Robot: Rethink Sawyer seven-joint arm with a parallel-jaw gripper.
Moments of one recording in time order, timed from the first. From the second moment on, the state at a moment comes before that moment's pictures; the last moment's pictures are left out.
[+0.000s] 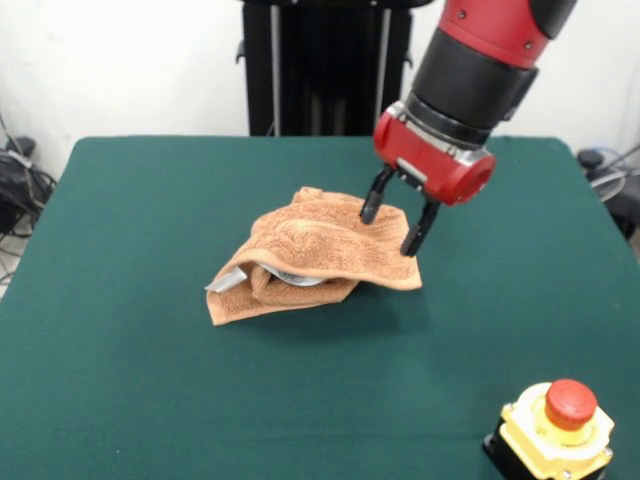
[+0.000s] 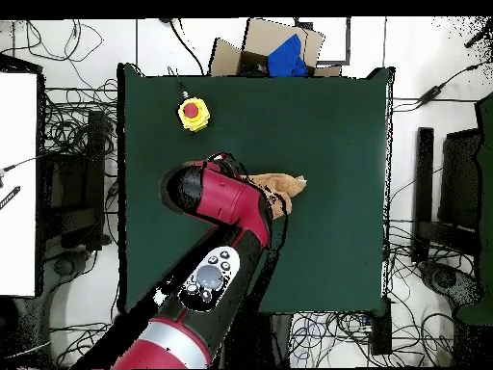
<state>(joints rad) 0.26 -0.37 -0.54 1.51 0.43 0.39 2.23</state>
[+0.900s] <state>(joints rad) 0.20 -0.38 -0.43 1.45 0.33 0.39 2.23</state>
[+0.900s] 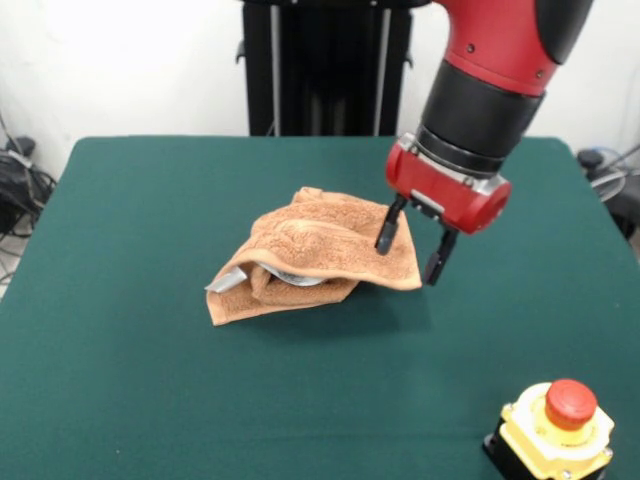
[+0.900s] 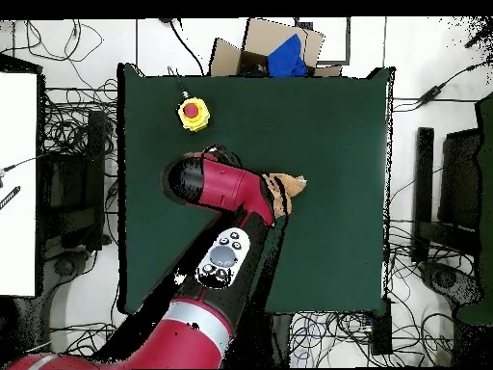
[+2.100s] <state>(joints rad) 0.06 -0.41 -0.21 1.45 0.14 0.38 2.23</state>
